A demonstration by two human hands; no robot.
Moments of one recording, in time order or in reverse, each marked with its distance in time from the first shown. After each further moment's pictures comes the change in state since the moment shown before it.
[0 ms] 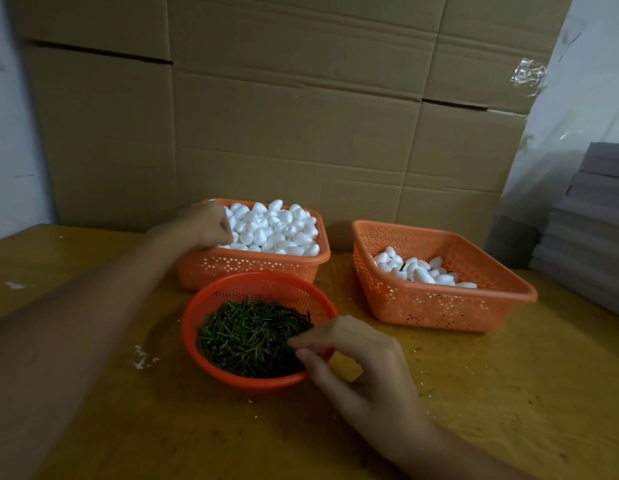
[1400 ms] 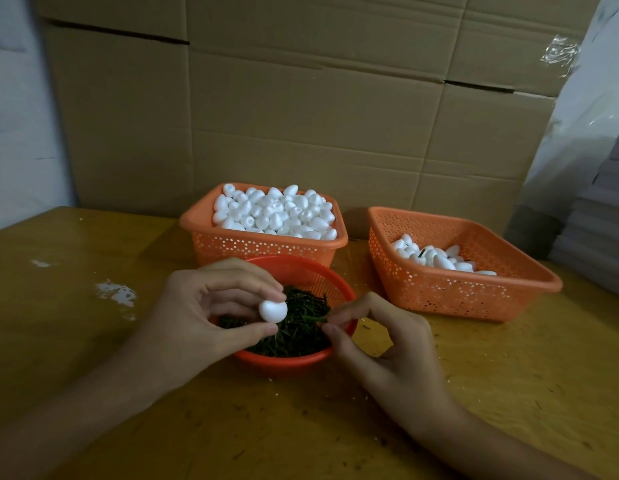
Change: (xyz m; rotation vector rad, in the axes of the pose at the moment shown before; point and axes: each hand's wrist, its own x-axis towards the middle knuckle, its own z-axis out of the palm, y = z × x) left_hand -0.195 0.020 0.020 -0.854 0.122 0.487; right_hand 0.002 -0.001 -0.003 0.163 0.050 0.154
